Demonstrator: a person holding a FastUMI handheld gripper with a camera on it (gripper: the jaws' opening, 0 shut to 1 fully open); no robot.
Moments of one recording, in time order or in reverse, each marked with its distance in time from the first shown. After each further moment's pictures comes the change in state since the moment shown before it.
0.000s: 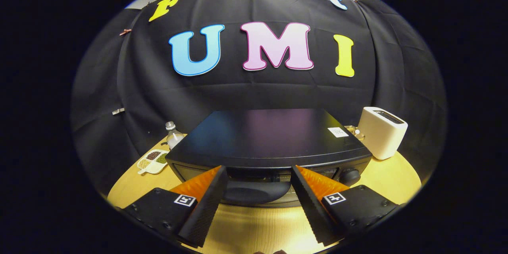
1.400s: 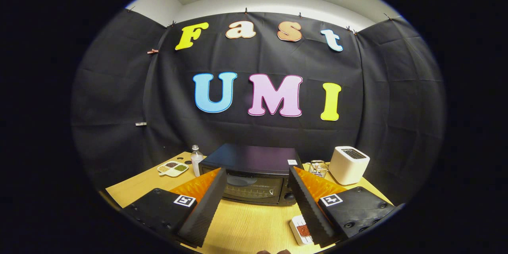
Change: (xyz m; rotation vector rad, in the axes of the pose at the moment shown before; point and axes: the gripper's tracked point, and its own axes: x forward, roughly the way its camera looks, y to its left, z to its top) arm -0.187 -0.030 0.066 -0.125 -0.310 0.033
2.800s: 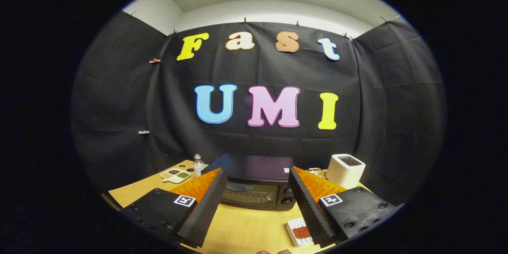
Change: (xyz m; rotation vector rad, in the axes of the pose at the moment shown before) arm -0.040 -0.014 0.030 0.017 -0.078 0.006
